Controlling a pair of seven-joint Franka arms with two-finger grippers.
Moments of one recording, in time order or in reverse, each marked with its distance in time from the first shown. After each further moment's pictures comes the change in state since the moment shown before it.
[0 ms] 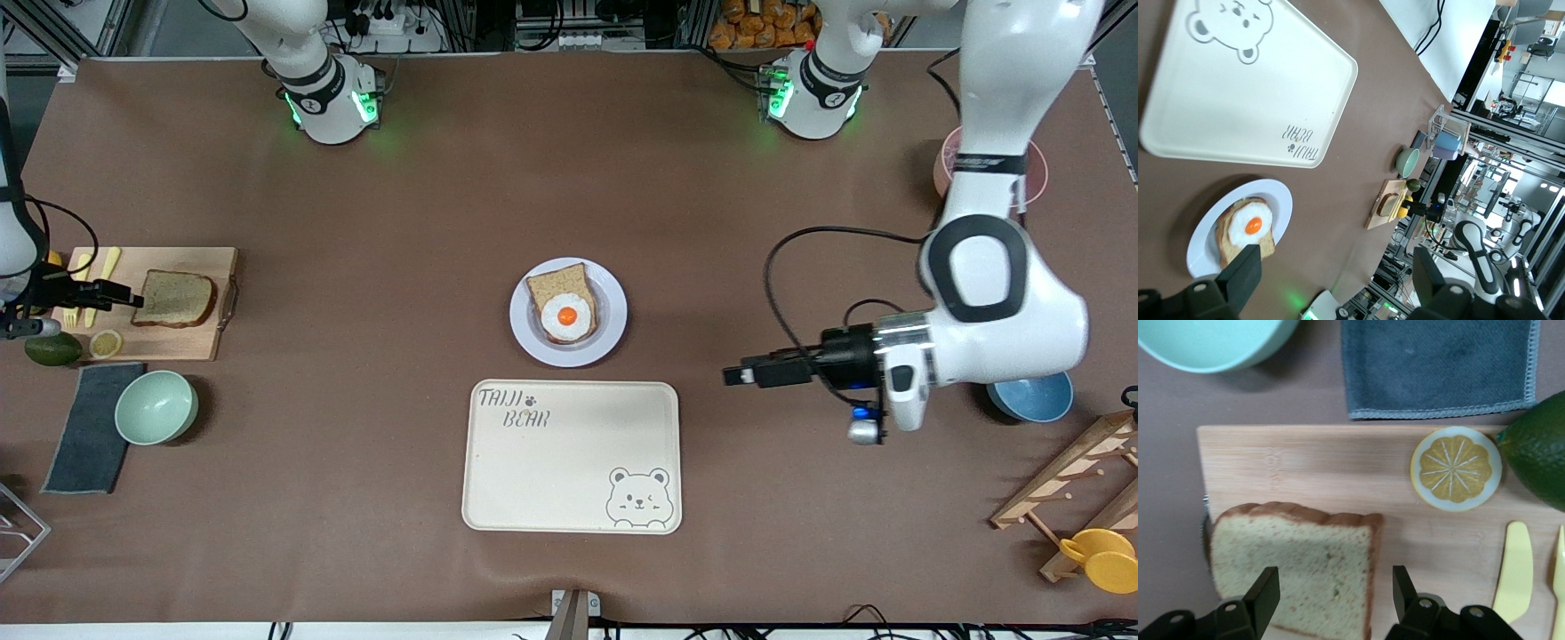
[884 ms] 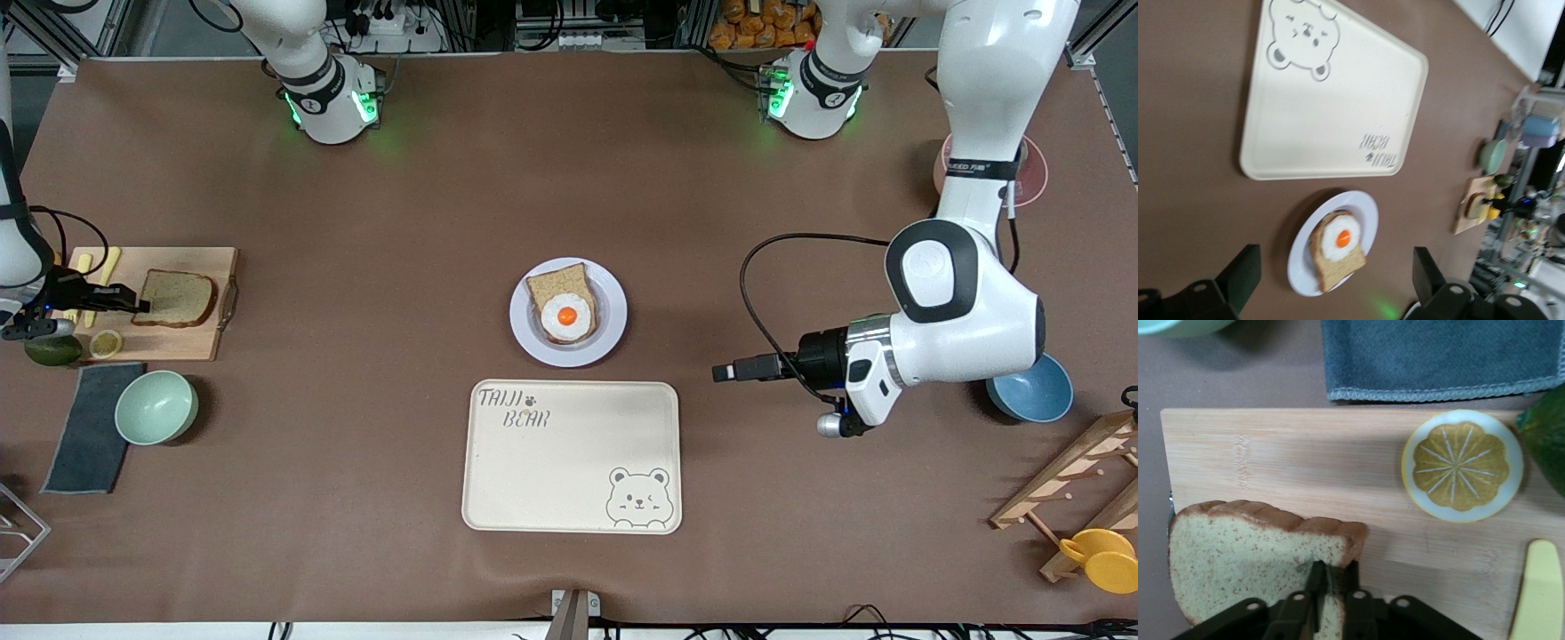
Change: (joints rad) left arm -0.013 -0.016 0.013 -0.047 0.283 0.025 0.082; right arm -0.041 0.069 0.000 0.015 0.071 0.015 -0.118
